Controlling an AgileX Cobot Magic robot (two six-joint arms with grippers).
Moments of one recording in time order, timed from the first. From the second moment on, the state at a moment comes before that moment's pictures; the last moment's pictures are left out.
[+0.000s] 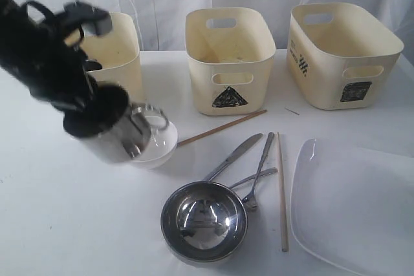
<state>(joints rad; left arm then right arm) -0.41 1.48 -1.23 -0.31 1.01 0.55 -0.01 0.01 -0.01 -0.13 0.35 0.11</state>
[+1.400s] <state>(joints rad) -0.14 2.09 -1.90 0.05 0.76 0.32 -0.01 0.01 -0.01 -0.13 0.35 0.11</state>
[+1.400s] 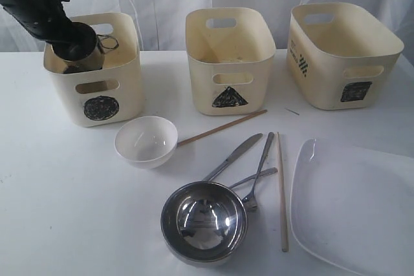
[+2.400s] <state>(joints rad) -0.33 1.77 -1.71 -0.50 1.26 0.50 -0.01 0.01 -0.01 -0.13 0.35 0.11</state>
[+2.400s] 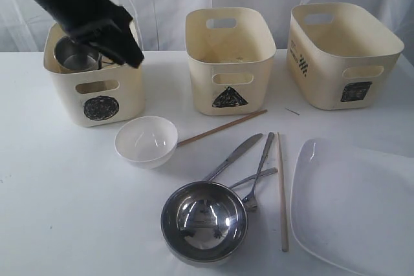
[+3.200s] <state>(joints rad) -0.37 1.87 -1.41 -0.28 0.97 0.36 -0.01 0.01 -0.01 -0.13 0.35 0.11</state>
